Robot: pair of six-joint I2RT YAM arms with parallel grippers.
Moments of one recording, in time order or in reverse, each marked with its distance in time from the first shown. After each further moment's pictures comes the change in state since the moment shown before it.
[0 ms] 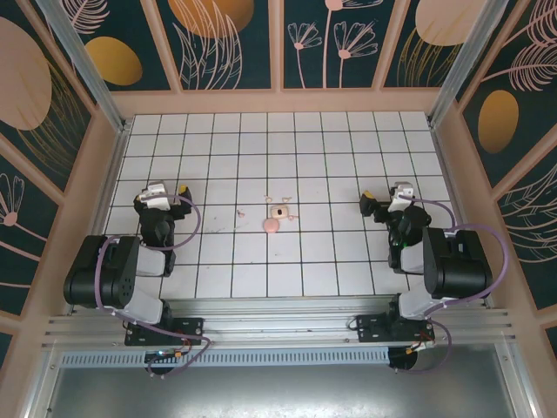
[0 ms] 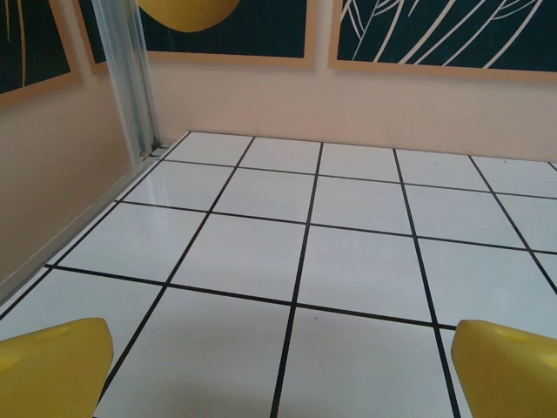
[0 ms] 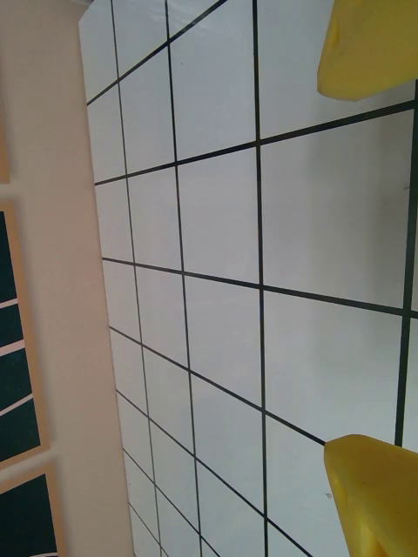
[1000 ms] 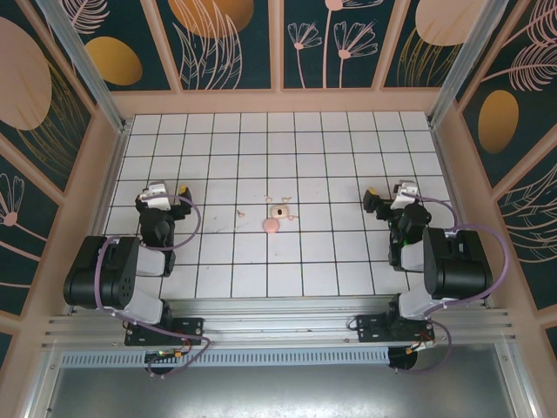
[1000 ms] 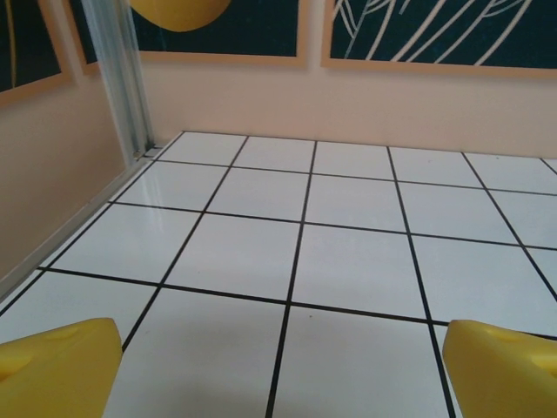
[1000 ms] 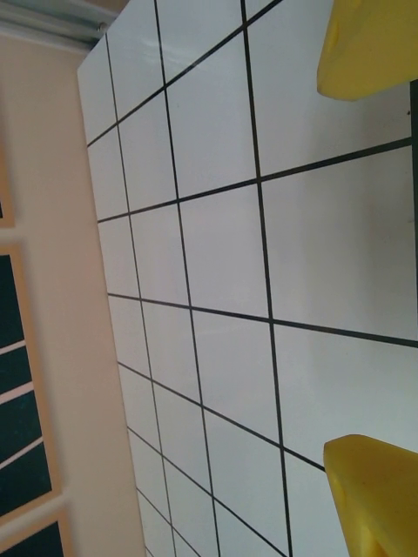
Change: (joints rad) left arm 0.000 -0.015 0.000 -0.020 0.030 0.010; right arm 0.001 -0.016 0.035 -0.071 0.090 0.024
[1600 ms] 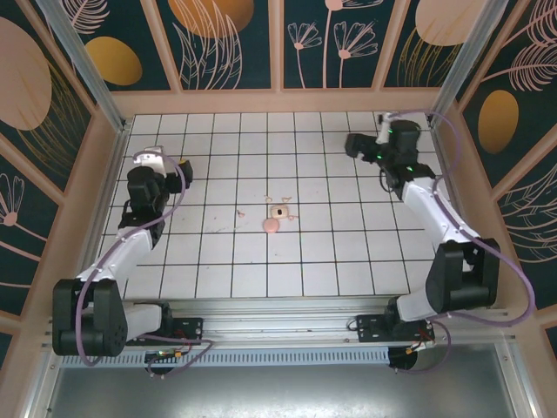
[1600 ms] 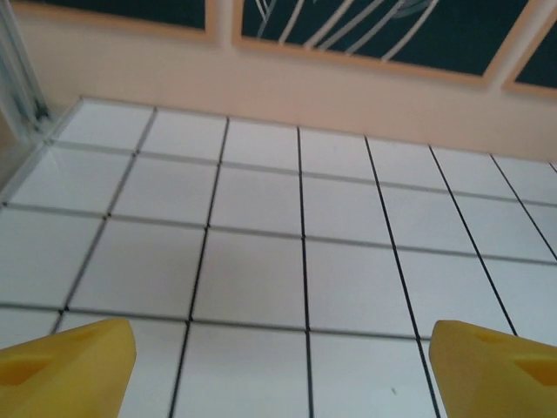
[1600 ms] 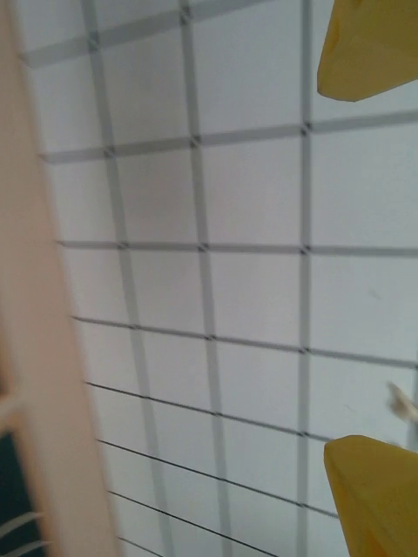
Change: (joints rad) left arm 0.000 -0.291 0.453 -1.001 0.194 -0.150; right arm 0.351 -0.002 1.010 -1.487 0.084 0.209
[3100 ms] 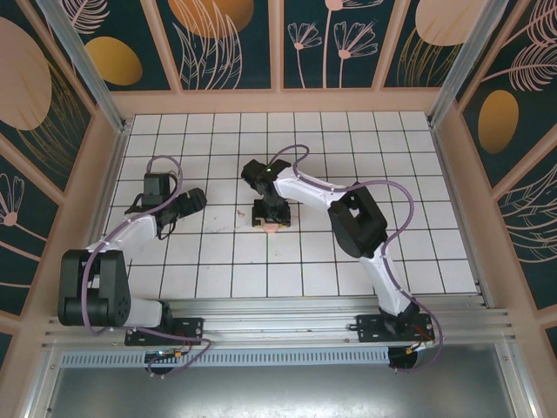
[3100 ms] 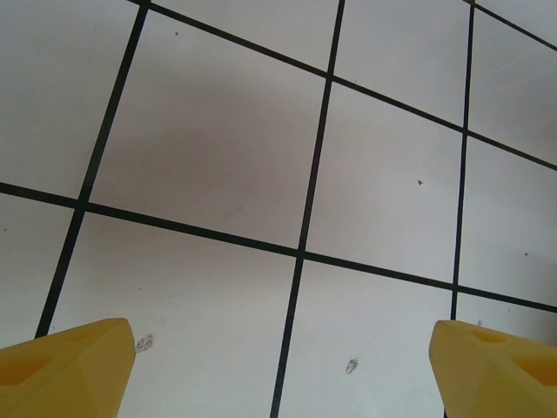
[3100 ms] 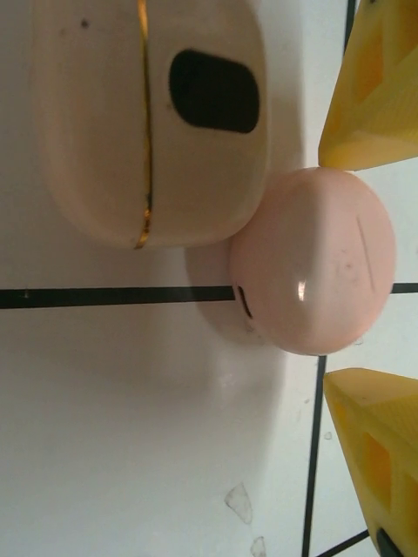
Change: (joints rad) left arm 0.000 0.181 0.036 -0.336 0.129 -0.206; right arm 0.557 0.745 0.595 -0.663 -0.030 0.451
